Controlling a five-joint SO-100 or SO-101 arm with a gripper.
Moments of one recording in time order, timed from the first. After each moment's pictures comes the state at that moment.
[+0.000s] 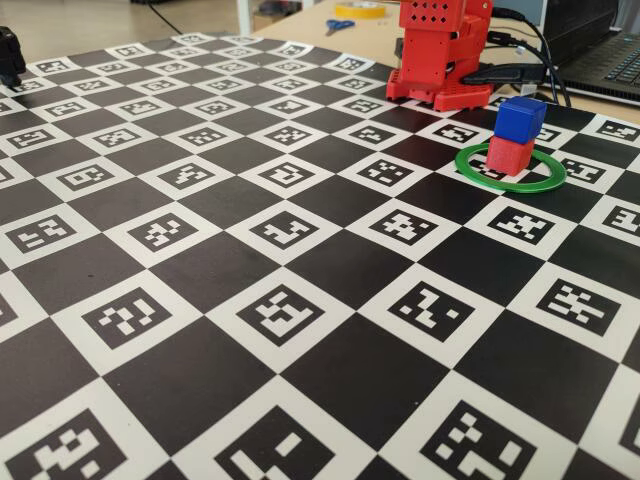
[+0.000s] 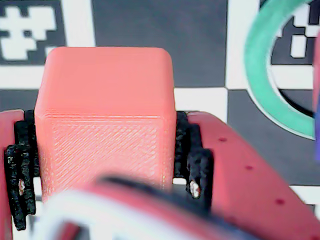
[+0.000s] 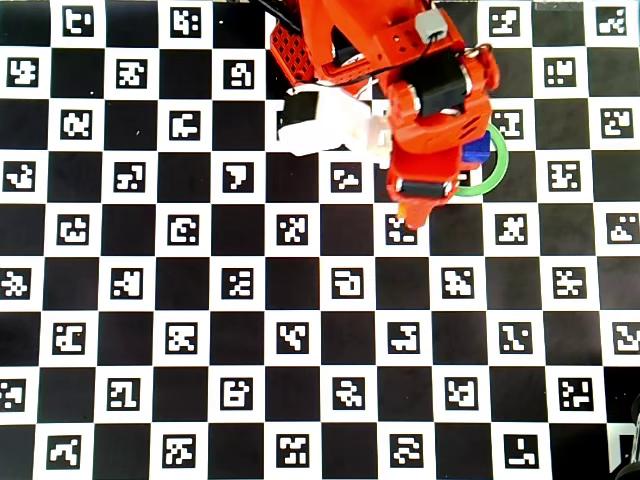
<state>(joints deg) -25.1 112.6 95.2 95.9 28.5</state>
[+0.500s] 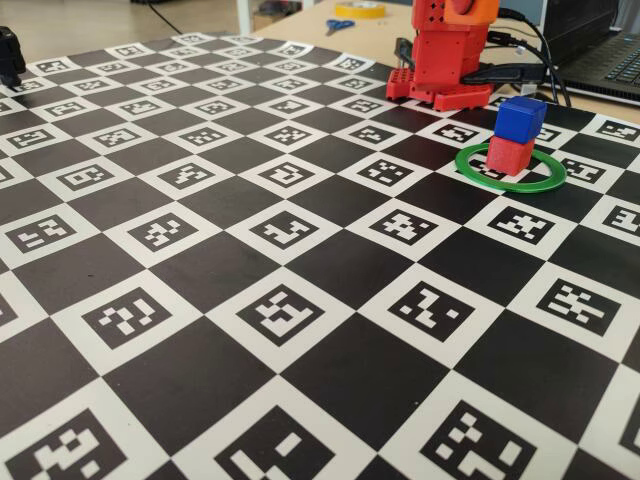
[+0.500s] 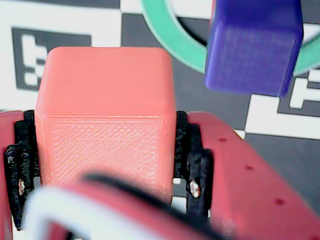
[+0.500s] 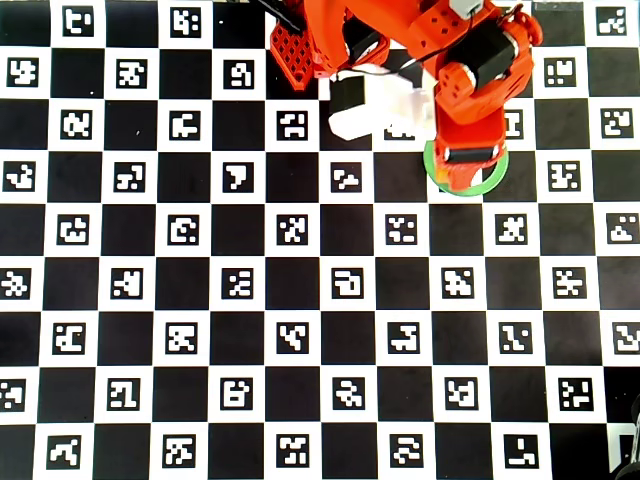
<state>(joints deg) -40.5 115.8 101.8 92.2 38.1</state>
